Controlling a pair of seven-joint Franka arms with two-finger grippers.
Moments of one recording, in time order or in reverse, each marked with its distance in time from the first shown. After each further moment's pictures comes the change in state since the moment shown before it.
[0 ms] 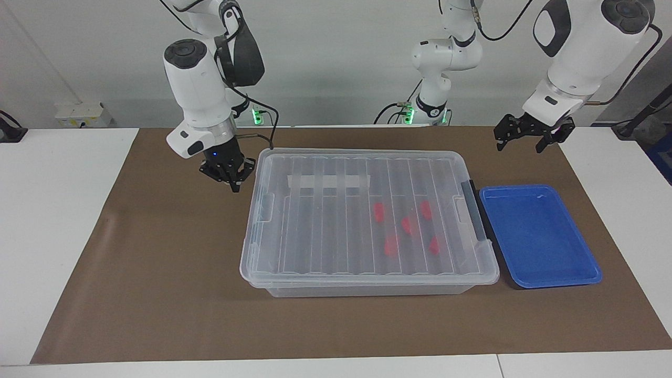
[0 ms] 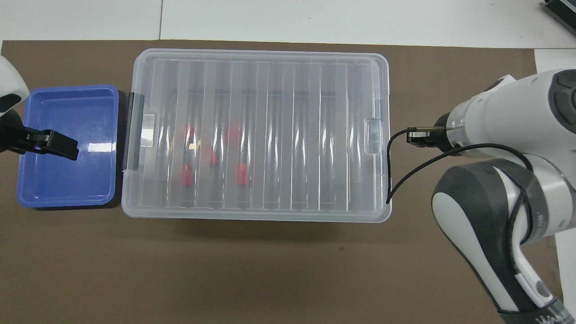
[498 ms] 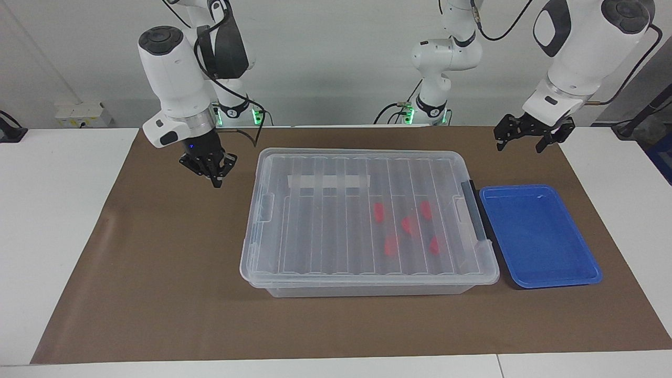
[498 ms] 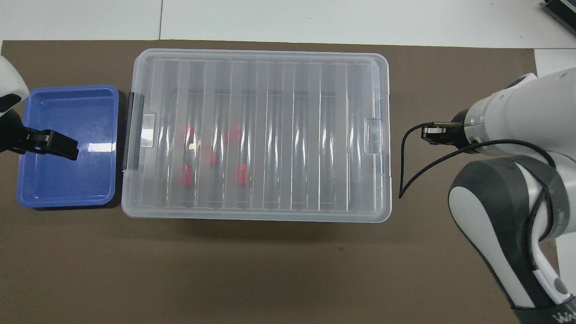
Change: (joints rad) left arm 0.000 0.000 0.000 0.000 0.000 0.000 0.000; right arm -0.026 0.000 -0.002 0.015 0.000 -0.004 0.004
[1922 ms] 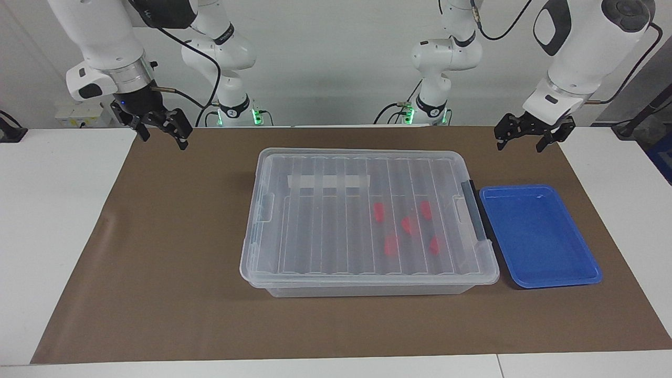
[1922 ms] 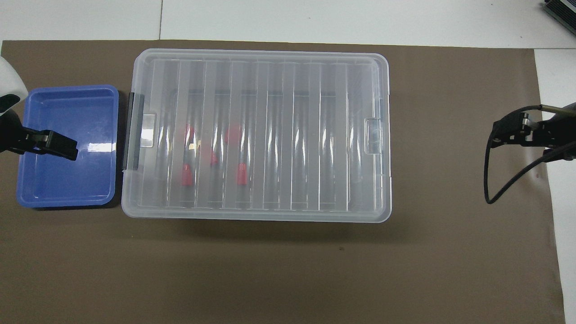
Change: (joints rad) left arm 0.000 -0.003 0.000 0.000 0.000 0.000 0.000; right arm 0.143 -0.008 -0.271 0.259 -0.001 -0.425 -0.010
